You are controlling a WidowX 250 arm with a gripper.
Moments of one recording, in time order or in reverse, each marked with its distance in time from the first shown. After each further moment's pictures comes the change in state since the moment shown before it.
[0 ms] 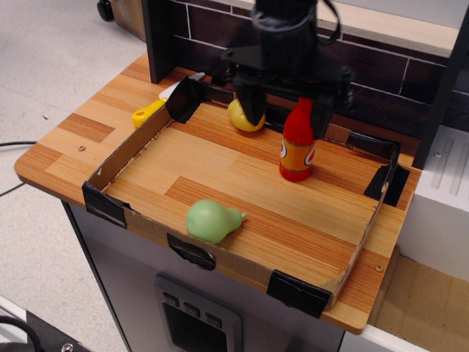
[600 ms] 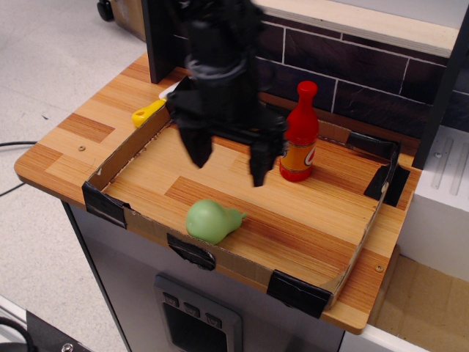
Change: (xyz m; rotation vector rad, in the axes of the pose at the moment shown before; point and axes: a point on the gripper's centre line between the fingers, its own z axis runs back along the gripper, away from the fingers) arm -0.046 0.036 -0.014 0.012 0.097 -0.064
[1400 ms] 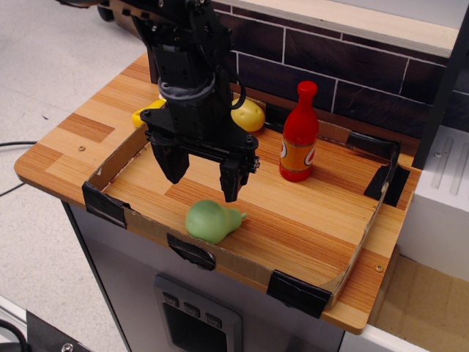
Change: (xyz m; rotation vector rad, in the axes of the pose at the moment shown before) arm -0.018 0.029 -0.015 0.002 0.014 0.038
